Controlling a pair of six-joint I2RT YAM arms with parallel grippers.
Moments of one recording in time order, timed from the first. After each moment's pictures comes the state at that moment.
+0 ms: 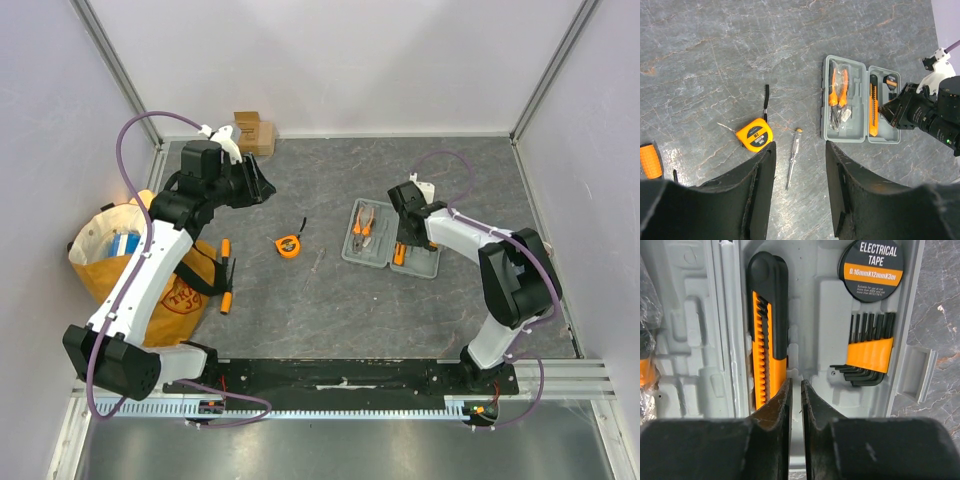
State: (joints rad) left arm -0.29 1.27 1.31 -0.59 0.19 -0.41; right arm 0.41 1.72 1.07 -0.46 0.38 0.52
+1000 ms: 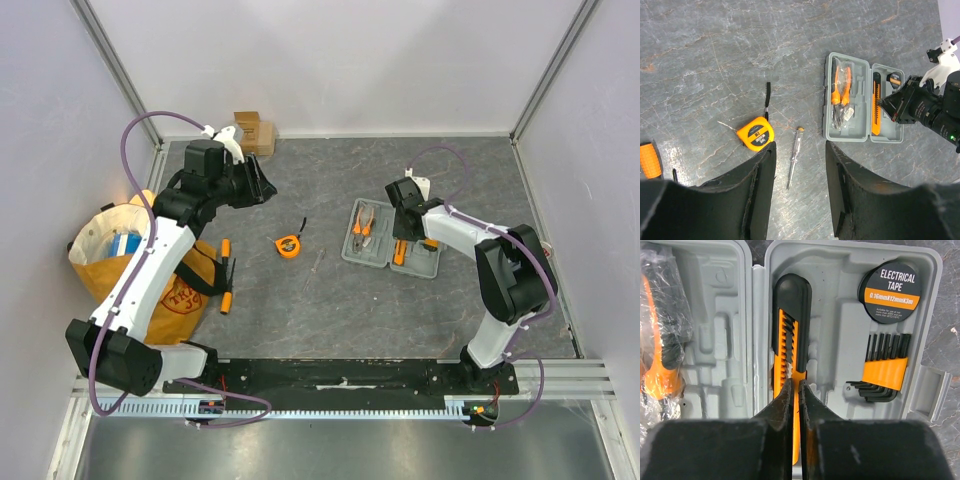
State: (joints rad) left arm -0.29 1.29 1.31 -0.60 0.19 -0.41; right arm 0.41 1.76 1.11 -0.43 0.36 0.49
